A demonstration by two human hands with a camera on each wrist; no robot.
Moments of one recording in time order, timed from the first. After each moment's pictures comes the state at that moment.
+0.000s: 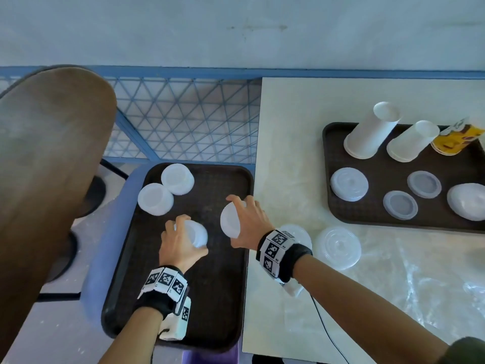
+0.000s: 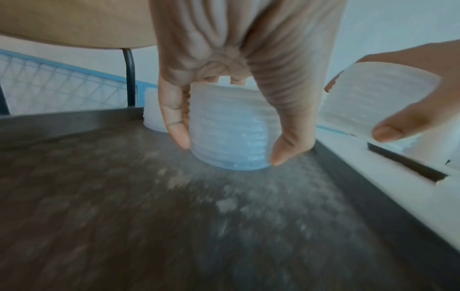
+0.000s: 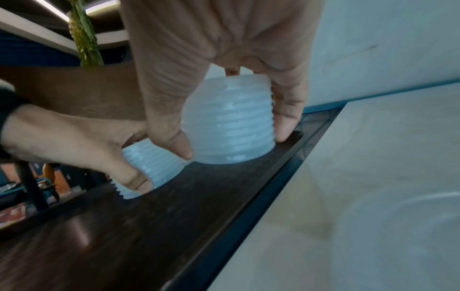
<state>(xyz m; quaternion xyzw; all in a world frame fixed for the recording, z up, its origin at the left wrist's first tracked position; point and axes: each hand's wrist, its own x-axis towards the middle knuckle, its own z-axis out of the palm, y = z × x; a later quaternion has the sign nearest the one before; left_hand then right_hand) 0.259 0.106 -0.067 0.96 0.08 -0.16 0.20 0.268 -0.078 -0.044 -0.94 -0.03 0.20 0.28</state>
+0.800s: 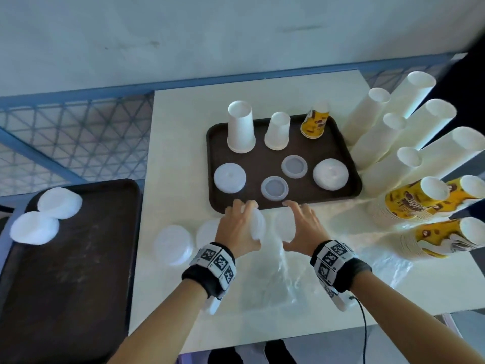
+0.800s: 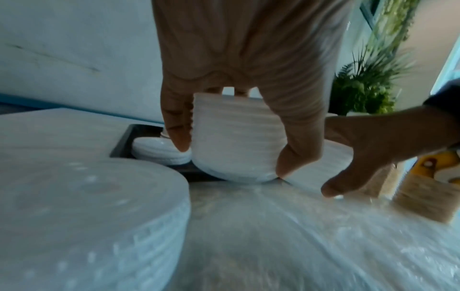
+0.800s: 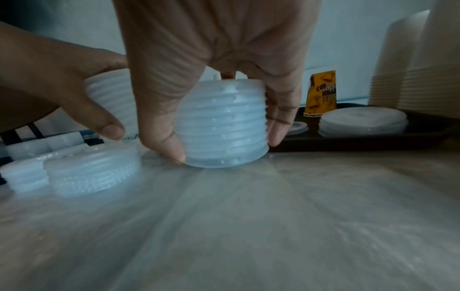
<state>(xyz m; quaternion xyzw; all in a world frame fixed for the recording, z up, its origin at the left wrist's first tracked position) 0.179 -0.252 -0.038 0.93 -0.28 -0.21 0.15 0.107 -0.416 -0.049 -0.93 0.19 0.16 0.27</state>
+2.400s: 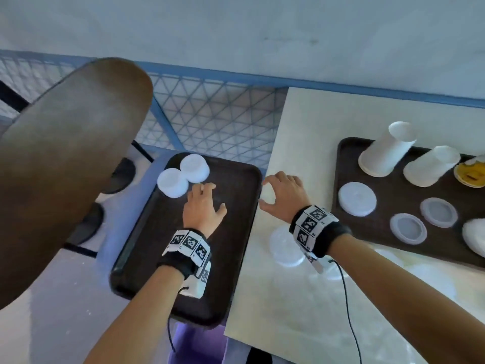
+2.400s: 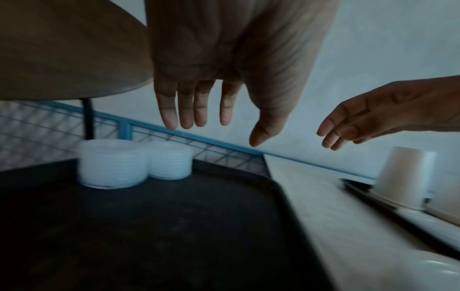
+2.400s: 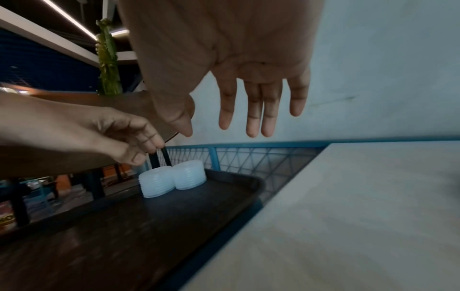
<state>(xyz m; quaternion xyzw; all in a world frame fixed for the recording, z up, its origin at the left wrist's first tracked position) 0.268 0.048 -0.020 0.98 0.06 -0.05 0.18 0.287 -0.152 -0.004 -0.97 -0.09 0.11 0.22</state>
